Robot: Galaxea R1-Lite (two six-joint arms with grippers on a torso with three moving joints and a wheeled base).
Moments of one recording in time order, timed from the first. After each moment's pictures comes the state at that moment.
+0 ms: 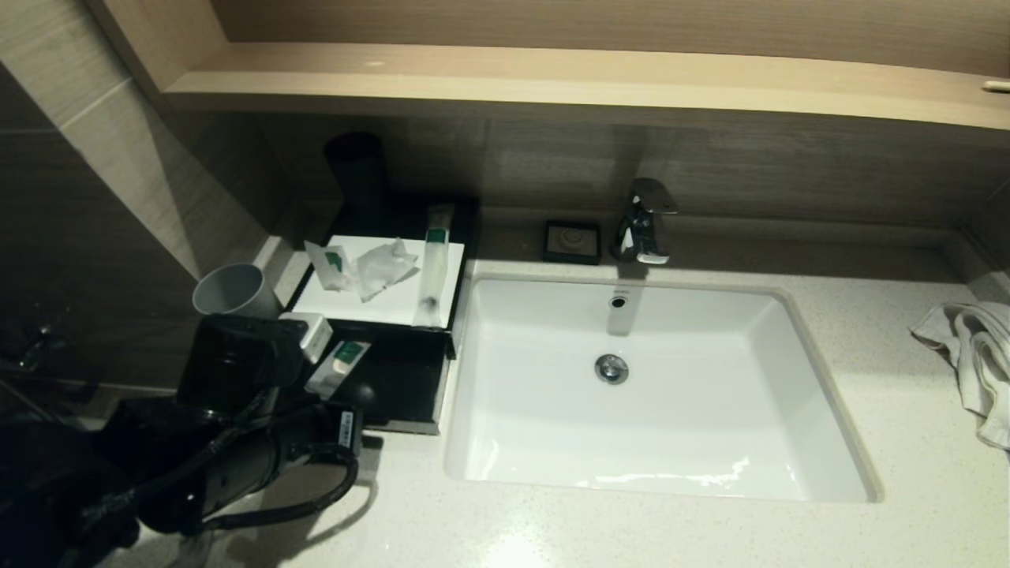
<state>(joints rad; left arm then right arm) -0.50 1.57 -0.60 -0.37 0.25 -0.22 0.00 0.00 0.00 0.00 0.00 0.00</state>
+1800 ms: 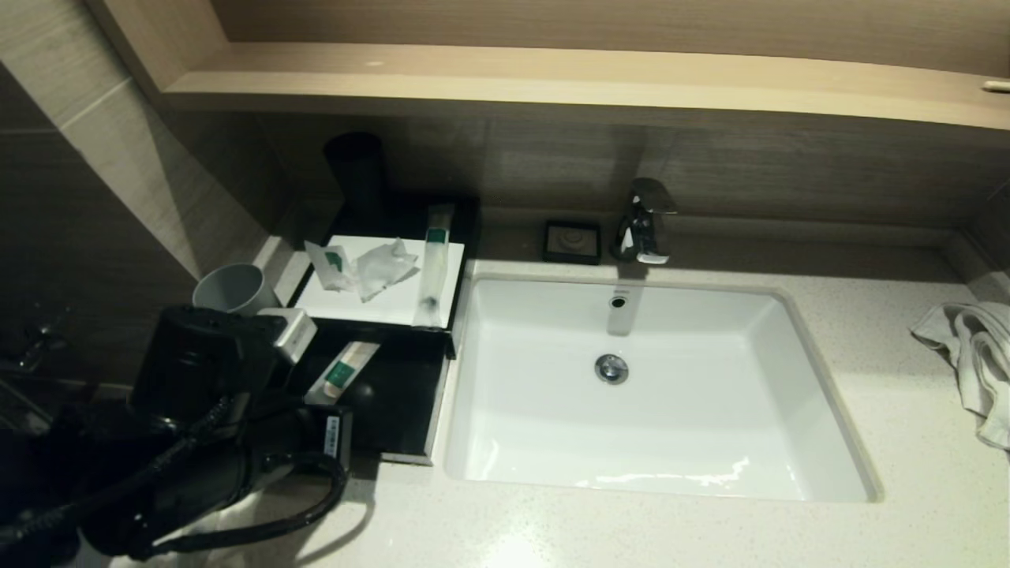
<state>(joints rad) -0.54 1.47 -0.64 -0.22 0.25 -0.28 0.00 0.00 0.00 0.00 0.00 0.00</state>
